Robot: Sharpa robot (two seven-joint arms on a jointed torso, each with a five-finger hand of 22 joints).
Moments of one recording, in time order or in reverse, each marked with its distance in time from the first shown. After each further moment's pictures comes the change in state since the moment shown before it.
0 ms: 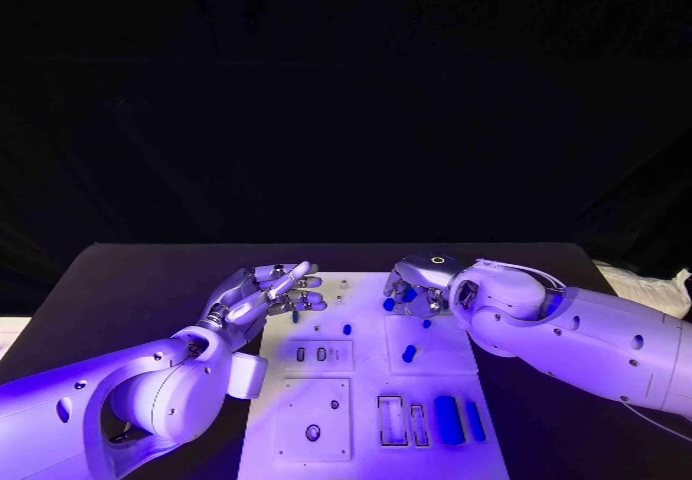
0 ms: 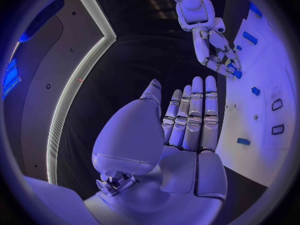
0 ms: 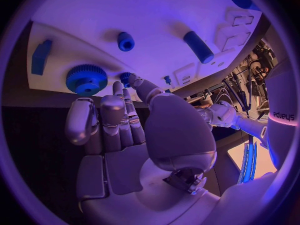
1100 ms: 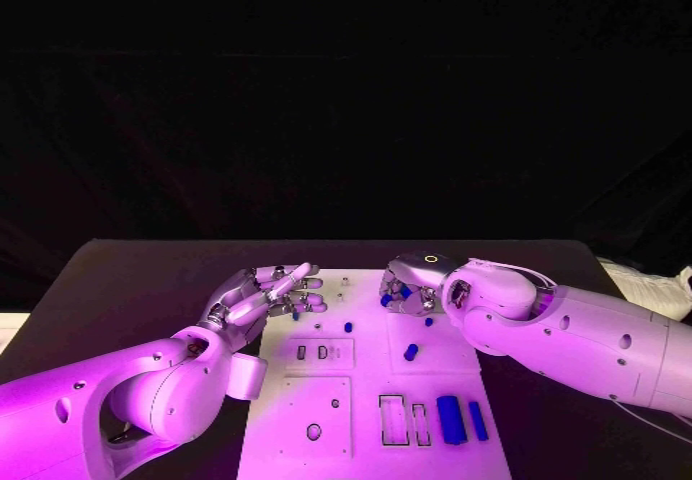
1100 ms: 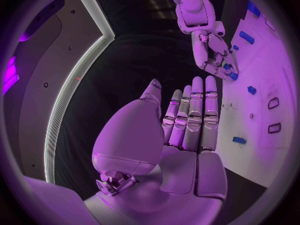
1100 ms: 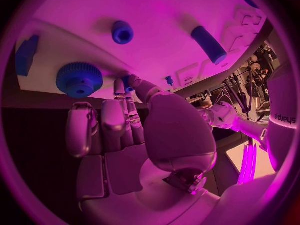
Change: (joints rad) left arm 0.001 -0.002 0.000 0.003 0.000 0.006 -0.014; left_hand 0.000 0.000 -0.003 -0.003 0.000 0.000 0.000 -0.004 0.000 -0.002 0.002 -0.006 0.000 0.000 0.000 0.000 0.004 0.000 0.004 0.004 0.000 0.000; right arm 0.001 0.027 0.000 -0.014 -0.021 -0.015 -0.008; right_hand 0.042 0.035 0.068 0.059 -0.067 0.082 -0.017 0.016 0.009 0.095 -0.026 0.000 0.006 0.004 -0.004 0.123 0.126 -0.028 0.054 -0.014 0.079 0.130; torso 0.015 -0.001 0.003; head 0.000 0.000
